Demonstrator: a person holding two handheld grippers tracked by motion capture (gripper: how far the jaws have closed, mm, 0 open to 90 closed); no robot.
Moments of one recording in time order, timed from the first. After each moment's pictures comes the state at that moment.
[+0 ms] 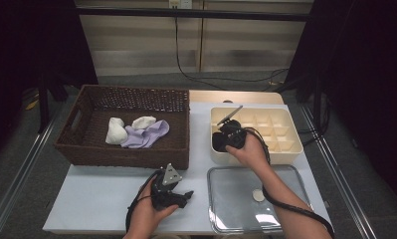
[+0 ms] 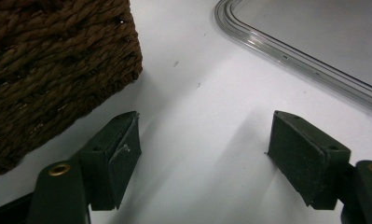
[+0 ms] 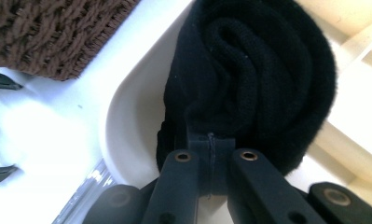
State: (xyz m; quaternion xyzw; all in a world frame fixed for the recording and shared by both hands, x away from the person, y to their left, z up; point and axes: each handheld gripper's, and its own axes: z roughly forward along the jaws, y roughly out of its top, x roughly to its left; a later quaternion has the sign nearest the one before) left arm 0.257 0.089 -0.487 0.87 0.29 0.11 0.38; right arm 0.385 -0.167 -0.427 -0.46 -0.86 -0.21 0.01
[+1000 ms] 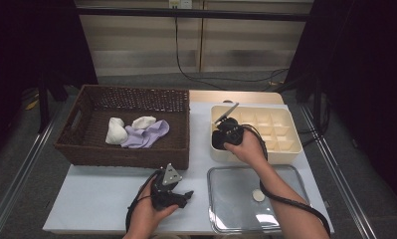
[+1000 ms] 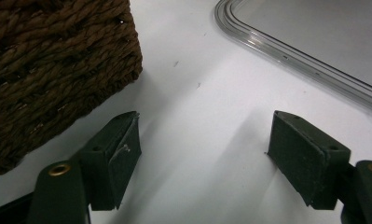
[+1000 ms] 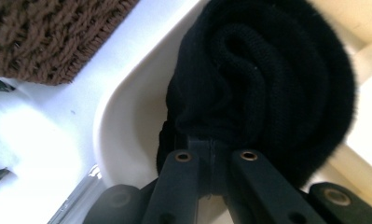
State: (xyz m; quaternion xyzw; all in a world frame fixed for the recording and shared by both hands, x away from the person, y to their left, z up) left arm 0.257 0.089 -0.487 0.87 0.29 0.11 0.38; right arm 0.399 -0.160 -0.433 -0.44 -0.88 -0.19 0.02
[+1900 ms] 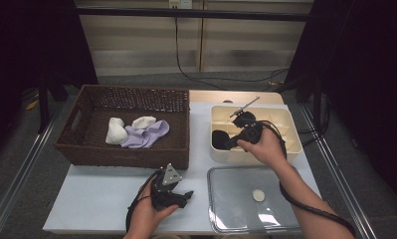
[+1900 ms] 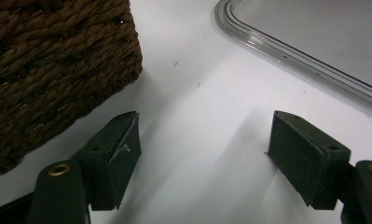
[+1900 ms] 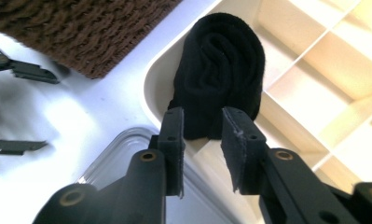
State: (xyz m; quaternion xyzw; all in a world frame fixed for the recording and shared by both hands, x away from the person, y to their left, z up) left arm 0.257 0.089 -0.487 0.87 0.29 0.11 0.38; right arm 0.368 -0.195 -0.380 -0.43 -0.87 -0.25 -0.02
